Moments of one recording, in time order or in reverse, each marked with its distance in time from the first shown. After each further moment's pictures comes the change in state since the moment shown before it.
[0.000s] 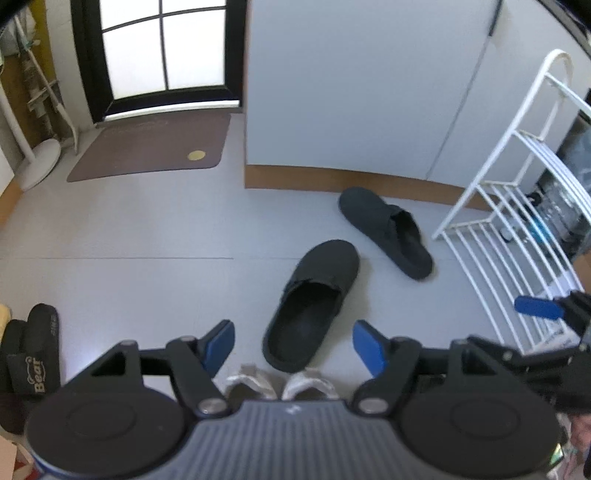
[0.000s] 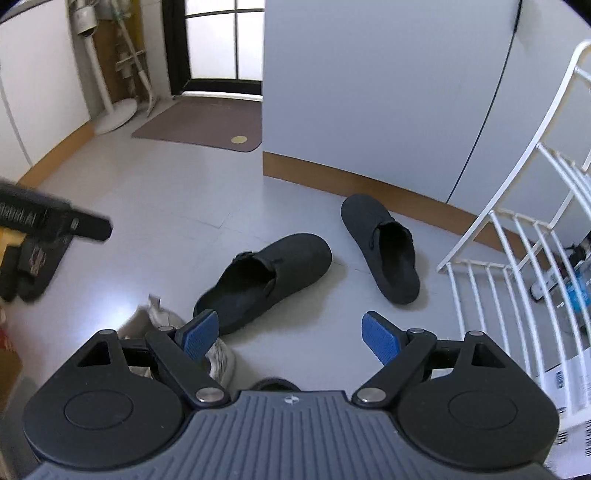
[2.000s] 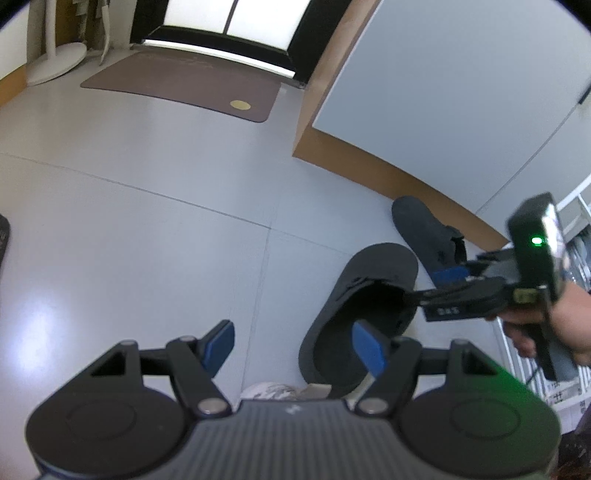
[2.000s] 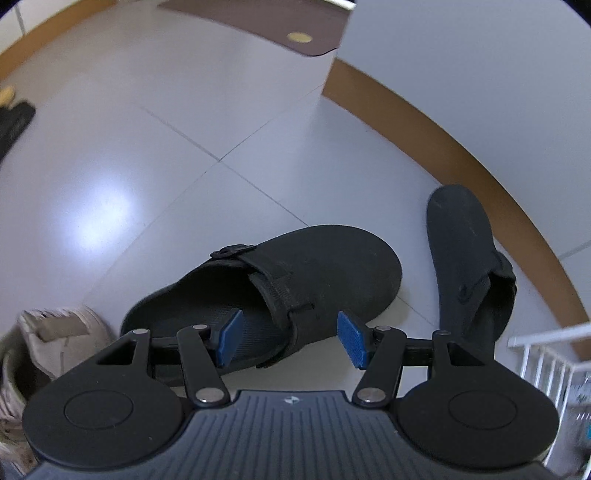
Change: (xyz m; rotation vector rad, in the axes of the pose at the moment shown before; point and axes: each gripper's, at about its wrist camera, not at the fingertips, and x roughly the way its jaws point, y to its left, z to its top) left arm 0.124 0.119 -0.059 -0.247 -0.028 -0.148; right arm 0.288 0.065 0.050 -0.419 0.301 -0.003
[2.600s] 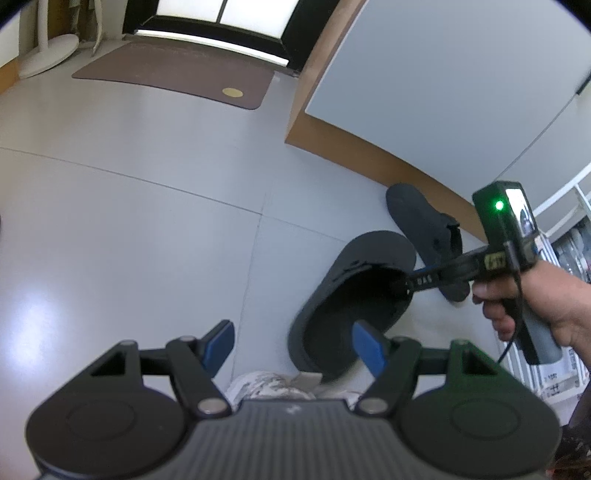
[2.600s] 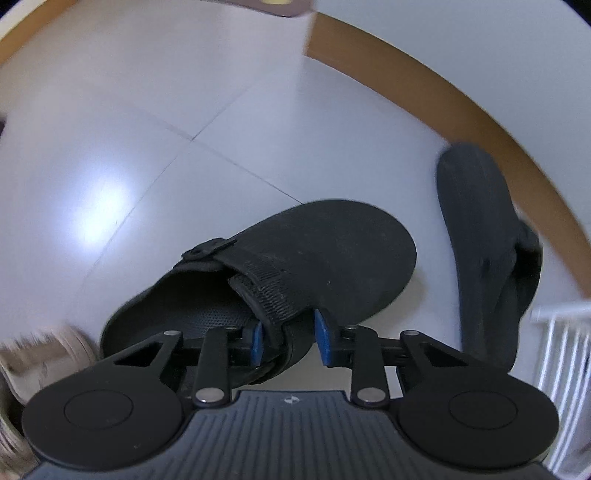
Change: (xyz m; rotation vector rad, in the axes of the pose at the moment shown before) left arm 0.009 -0.003 -0.010 -0.001 0.034 -0.020; right arm 0.038 -0.038 0.001 0.251 0.119 0.077
